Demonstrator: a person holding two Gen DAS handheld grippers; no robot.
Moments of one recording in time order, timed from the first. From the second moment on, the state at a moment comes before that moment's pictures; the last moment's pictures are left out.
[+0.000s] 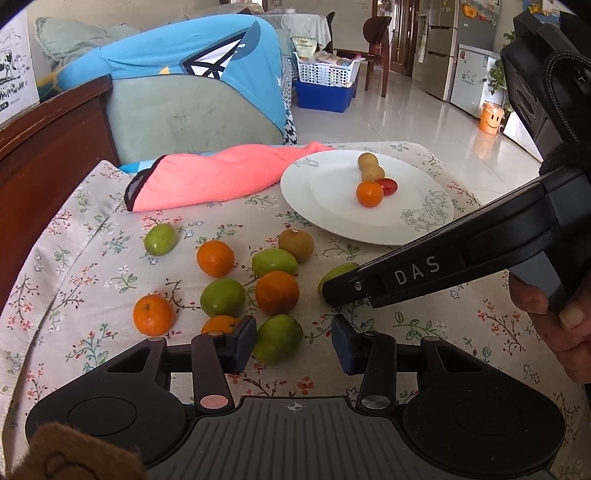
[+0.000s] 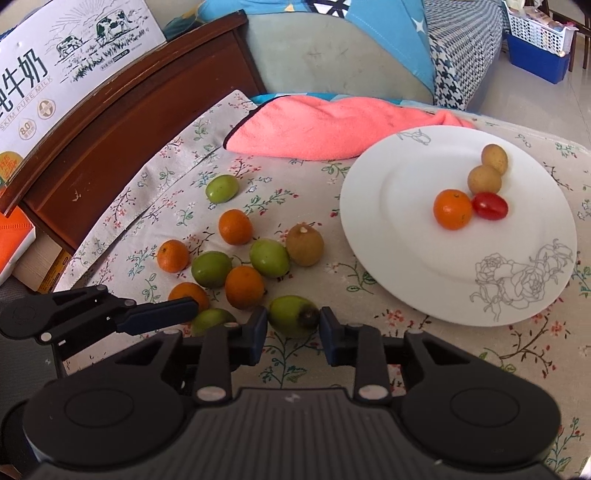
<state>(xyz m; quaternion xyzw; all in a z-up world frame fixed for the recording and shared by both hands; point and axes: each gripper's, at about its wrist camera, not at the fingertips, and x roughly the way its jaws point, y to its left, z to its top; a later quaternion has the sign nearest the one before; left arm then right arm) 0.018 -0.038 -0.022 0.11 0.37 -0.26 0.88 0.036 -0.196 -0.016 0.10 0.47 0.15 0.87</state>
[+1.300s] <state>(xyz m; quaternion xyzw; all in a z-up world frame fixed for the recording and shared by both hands) 0.026 -0.043 -0.010 0.08 0.37 -0.24 0.89 0.033 -0.210 0.002 0.13 0.44 0.14 0.88</state>
